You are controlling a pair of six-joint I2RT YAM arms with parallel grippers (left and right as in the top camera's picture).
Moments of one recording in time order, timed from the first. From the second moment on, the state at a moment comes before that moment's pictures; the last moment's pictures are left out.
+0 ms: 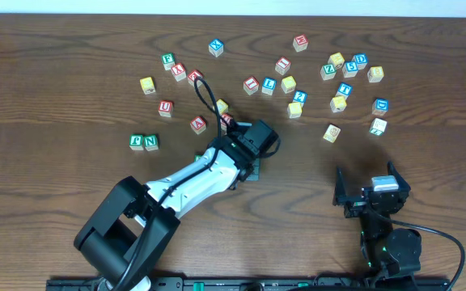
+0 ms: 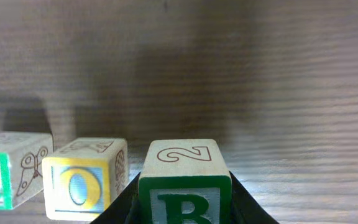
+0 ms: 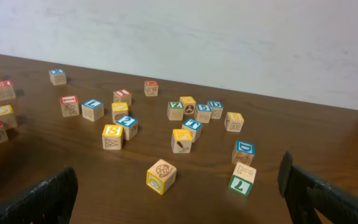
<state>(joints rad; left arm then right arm) -0.75 1.81 1.09 -0.60 -0.18 -0.66 0.15 0.01 0.01 -0.07 0.07 -0.10</state>
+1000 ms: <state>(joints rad) -0.75 1.81 1.05 -0.57 -0.19 -0.67 0.15 0.01 0.01 -0.07 0.07 -0.10</state>
